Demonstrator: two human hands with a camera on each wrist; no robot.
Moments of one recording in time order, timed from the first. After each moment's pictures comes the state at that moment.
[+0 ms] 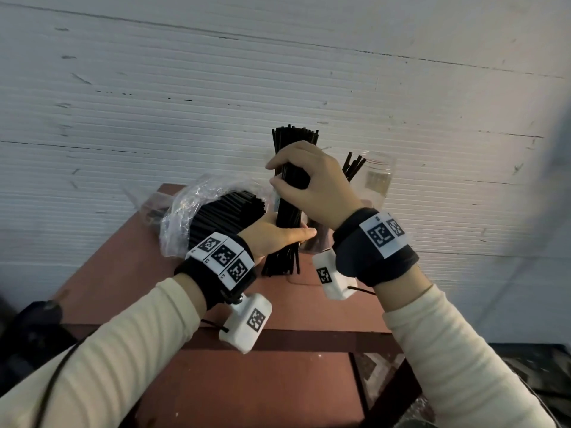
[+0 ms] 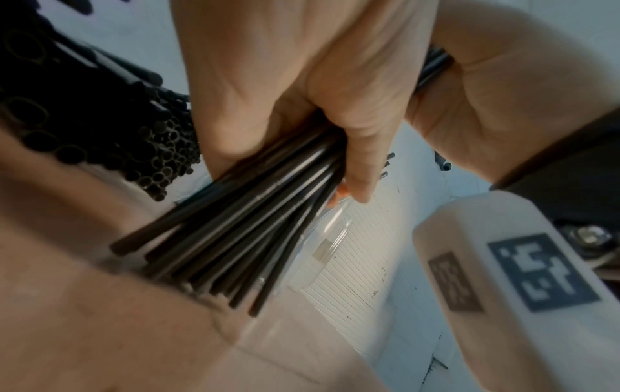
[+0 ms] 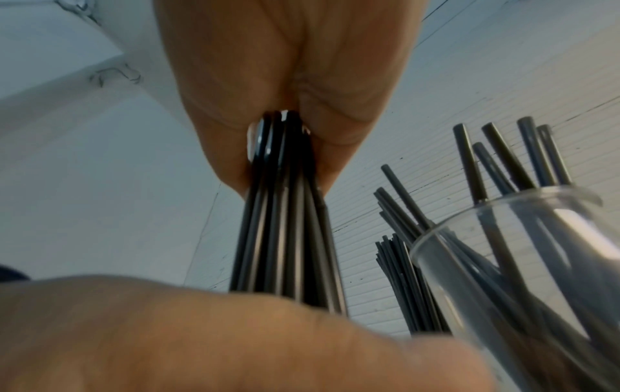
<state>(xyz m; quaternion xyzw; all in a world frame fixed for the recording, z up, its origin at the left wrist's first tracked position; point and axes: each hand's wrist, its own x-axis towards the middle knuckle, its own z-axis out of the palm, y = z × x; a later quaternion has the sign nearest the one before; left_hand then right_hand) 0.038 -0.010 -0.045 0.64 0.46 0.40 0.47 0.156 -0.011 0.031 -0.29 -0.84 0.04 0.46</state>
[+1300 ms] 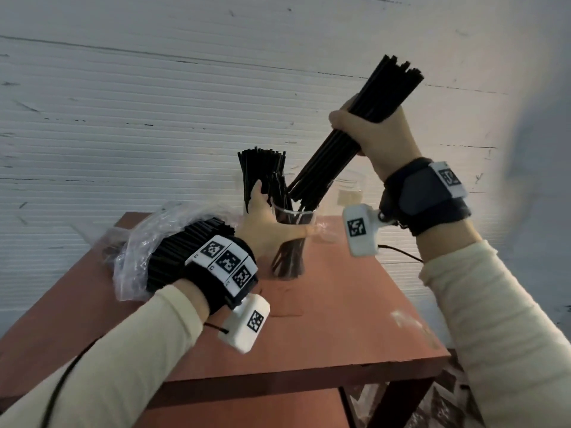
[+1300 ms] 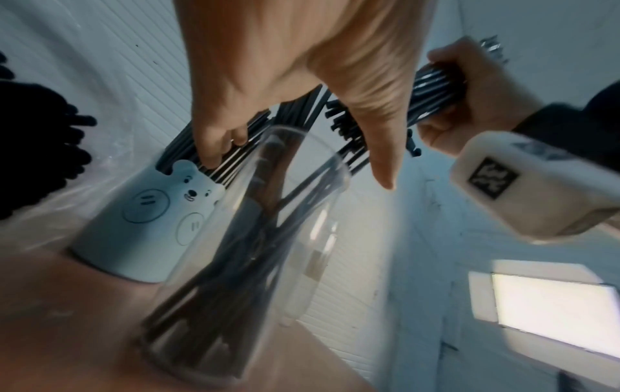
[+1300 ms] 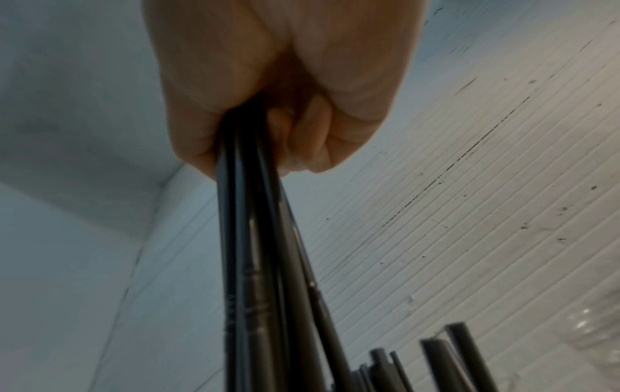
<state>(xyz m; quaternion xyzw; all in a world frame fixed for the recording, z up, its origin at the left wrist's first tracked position) 0.079 0.029 -0.008 0.63 0.52 0.45 0.36 0.247 0.018 0.123 -0.38 -0.69 0.18 0.59</state>
